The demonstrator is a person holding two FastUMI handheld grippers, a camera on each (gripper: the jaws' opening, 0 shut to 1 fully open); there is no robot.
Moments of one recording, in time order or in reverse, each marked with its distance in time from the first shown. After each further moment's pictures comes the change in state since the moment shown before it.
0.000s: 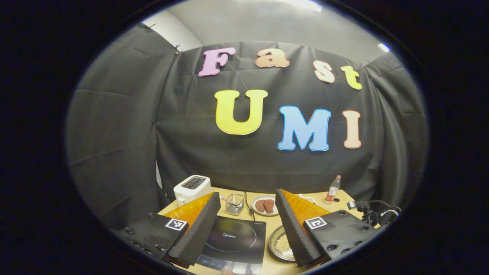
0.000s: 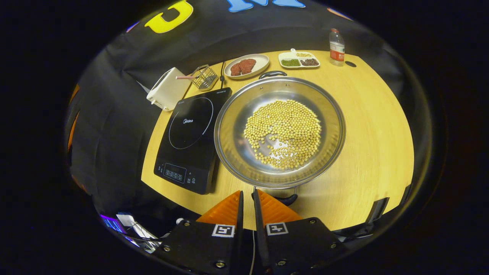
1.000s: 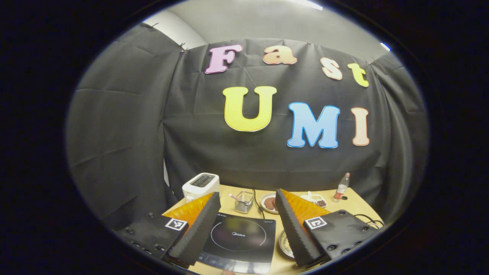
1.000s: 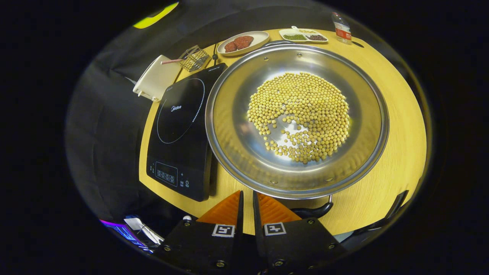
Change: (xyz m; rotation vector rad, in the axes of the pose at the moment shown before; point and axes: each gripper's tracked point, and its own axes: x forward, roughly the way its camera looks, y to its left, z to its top) left arm 0.007 0.023 -0.005 0.007 0.019 0.041; right arm 0.067 0.012 -0.009 0.090 0.110 0.017
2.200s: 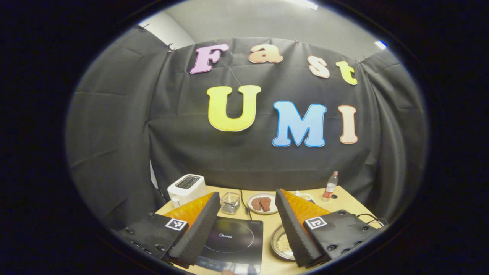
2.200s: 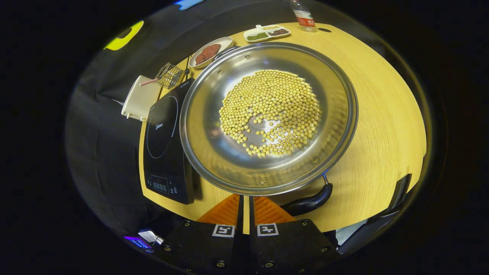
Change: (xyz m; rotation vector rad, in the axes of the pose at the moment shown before) left arm 0.008 -0.048 0.002 0.021 -0.004 -0.096; right arm -0.016 -0.054 0.000 0.143 -0.034 -0.023
